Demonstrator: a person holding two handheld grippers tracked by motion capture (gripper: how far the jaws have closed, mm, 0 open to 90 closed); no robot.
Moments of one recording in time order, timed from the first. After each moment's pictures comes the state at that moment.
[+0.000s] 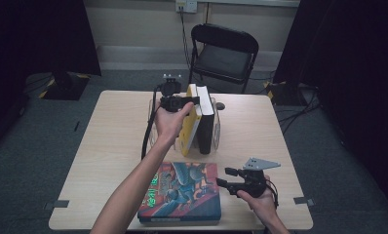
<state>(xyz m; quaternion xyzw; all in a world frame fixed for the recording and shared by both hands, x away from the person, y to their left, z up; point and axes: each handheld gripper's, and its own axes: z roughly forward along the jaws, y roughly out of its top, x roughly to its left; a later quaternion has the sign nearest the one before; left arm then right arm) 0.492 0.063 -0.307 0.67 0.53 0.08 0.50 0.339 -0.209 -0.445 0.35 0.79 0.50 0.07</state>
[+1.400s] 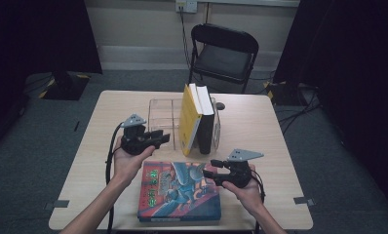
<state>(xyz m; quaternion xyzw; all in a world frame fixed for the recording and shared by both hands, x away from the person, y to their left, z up) 0.392 0.165 -0.377 0.74 0.42 0.11 0.51 0.362 -0.166 -0.435 0.32 0.80 0.50 0.08</state>
